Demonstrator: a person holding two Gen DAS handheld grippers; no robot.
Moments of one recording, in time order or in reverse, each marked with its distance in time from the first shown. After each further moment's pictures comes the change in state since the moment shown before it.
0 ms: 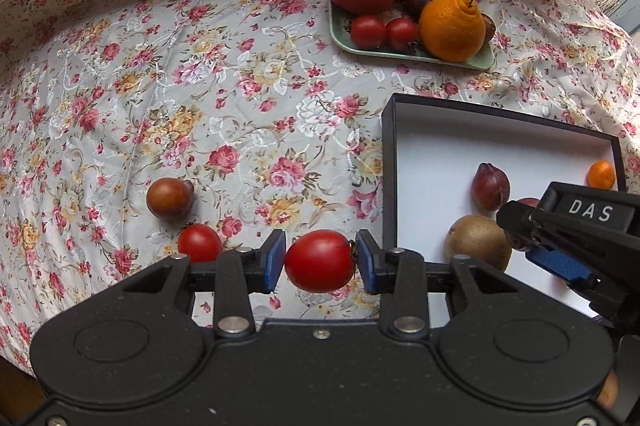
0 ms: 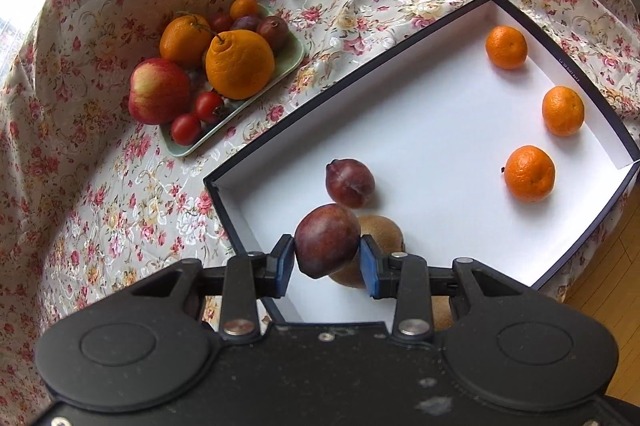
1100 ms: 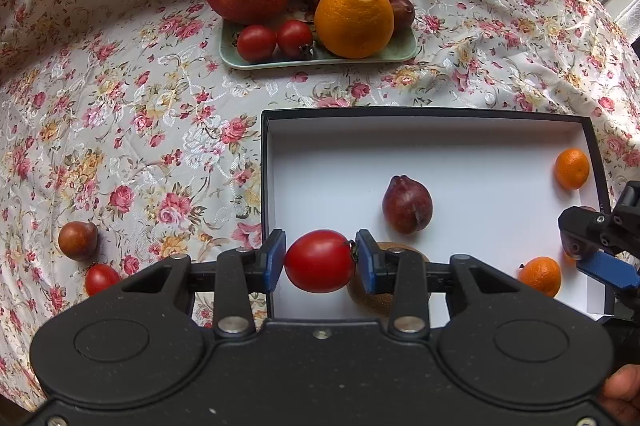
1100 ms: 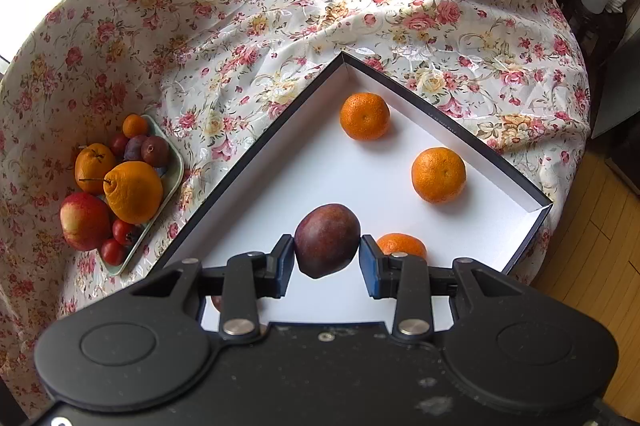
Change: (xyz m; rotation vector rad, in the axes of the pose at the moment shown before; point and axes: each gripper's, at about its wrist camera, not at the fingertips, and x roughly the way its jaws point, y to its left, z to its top) left arm 0.022 -0.075 0.015 0.093 -0.024 -0.020; right arm -0.017 -0.098 0.055 0.222 -0.078 -0.061
